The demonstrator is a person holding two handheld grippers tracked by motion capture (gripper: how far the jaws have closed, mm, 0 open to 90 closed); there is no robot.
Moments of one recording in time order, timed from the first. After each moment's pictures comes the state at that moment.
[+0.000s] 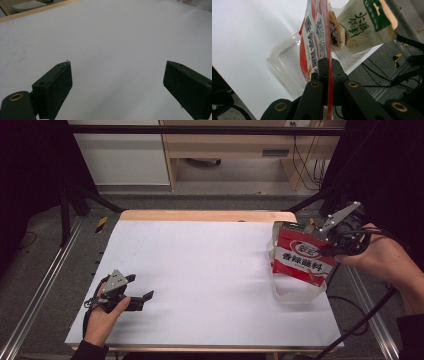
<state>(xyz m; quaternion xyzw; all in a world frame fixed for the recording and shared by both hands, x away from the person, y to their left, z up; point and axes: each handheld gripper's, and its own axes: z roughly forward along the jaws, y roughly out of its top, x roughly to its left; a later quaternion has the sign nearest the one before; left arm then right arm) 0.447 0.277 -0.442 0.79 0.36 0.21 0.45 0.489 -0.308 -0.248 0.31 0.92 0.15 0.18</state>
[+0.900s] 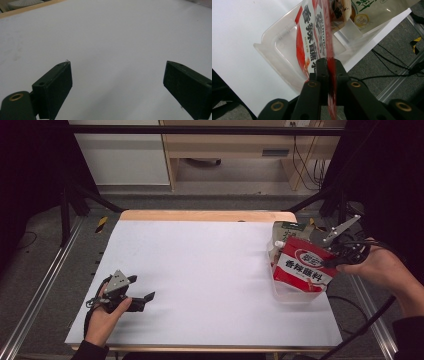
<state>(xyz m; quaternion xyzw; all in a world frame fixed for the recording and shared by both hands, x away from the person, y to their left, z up) 0.448 0.275 -0.445 0.80 0.36 0.21 0.44 0.497 -0.338 -0.294 0.35 0.92 0.14 0.13</state>
